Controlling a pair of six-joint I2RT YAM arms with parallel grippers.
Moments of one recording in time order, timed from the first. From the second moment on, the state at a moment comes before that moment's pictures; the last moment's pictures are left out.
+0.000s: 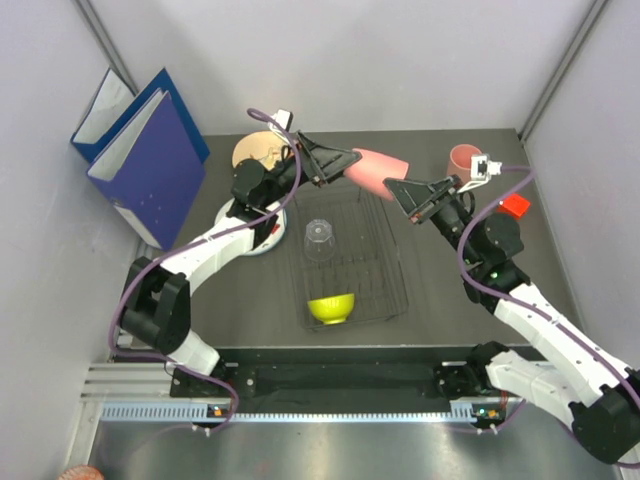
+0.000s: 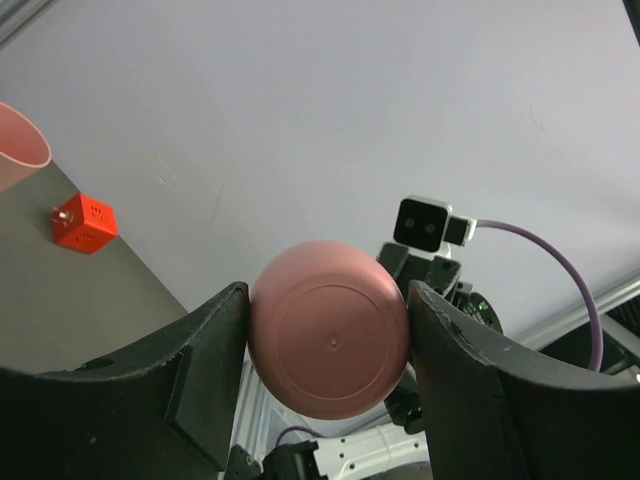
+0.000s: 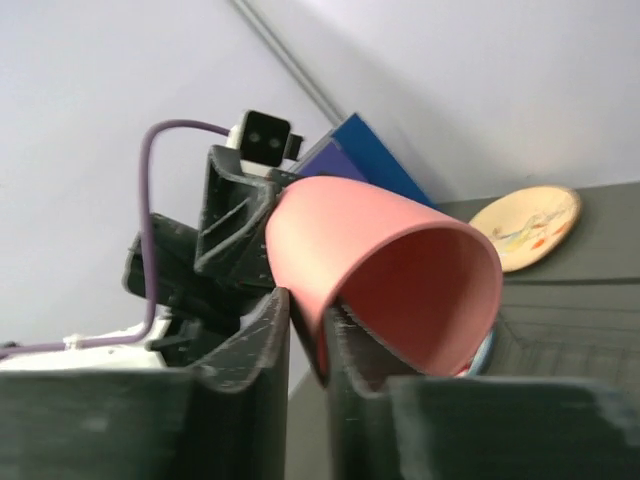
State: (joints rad) left arm -0.50 1.56 1.11 0.89 0.60 -1.30; right arm 0.52 0.90 0.72 0.53 -0.14 0.79
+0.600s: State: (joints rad) left arm -0.45 1.42 1.16 0.27 0.28 -0.99; right arm 0.42 1.08 1.36 -0.17 0.25 0.58
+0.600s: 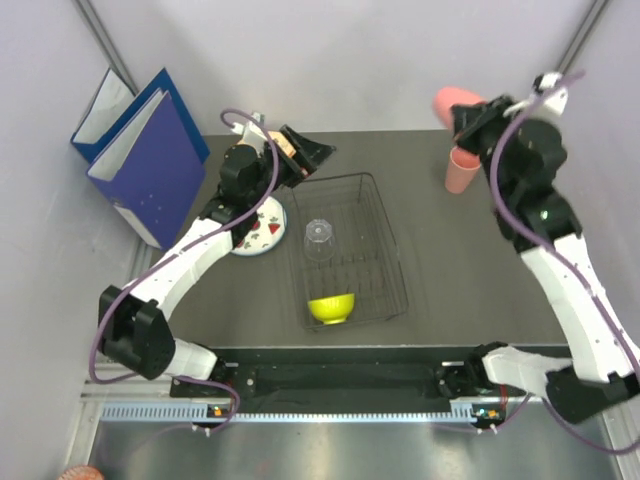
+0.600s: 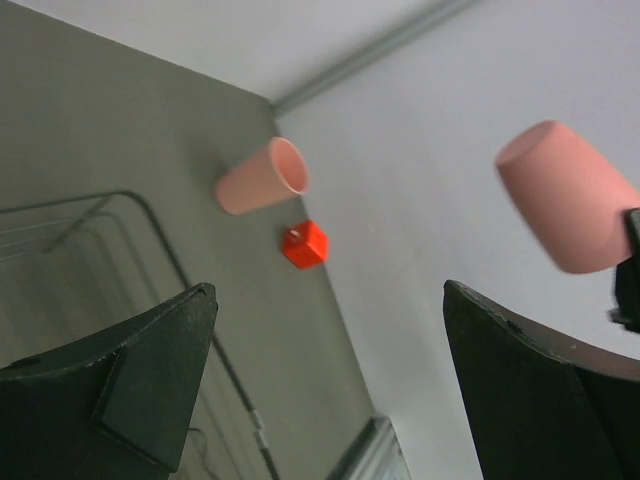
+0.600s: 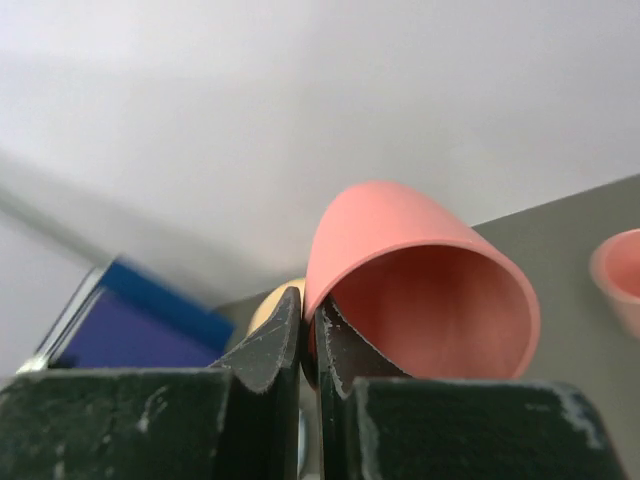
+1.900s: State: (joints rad) left arm -0.42 1.43 1.04 0.01 0.18 -0.97; right arm 0.09 2.07 2.23 -0.94 0.37 0.65
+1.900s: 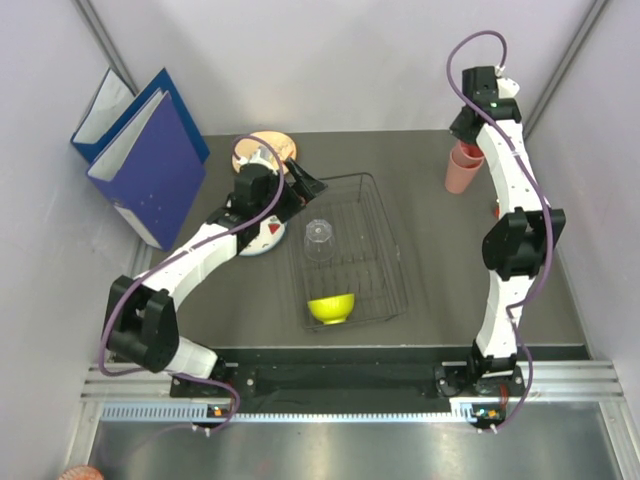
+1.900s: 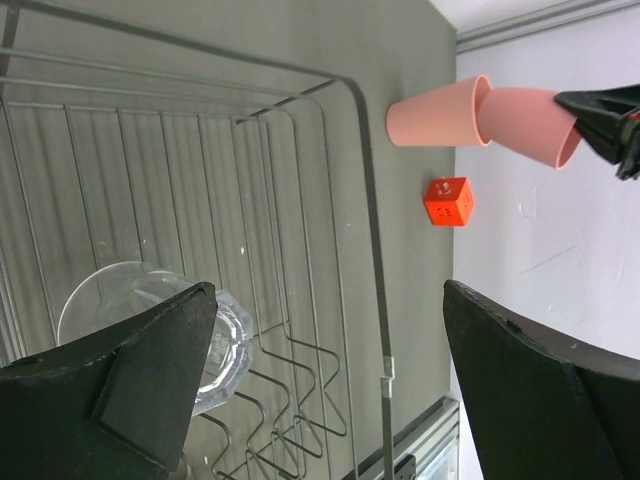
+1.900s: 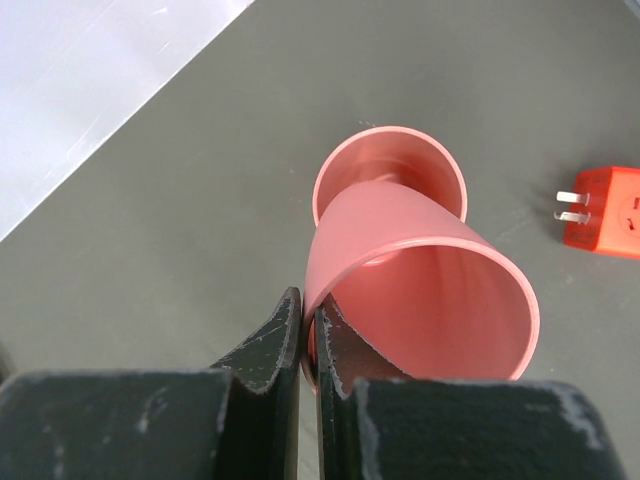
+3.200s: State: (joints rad) left arm -0.46 1.50 1.10 -0.12 0.15 -0.82; right arm 0.17 1.40 1.45 -0.20 0.01 0.63
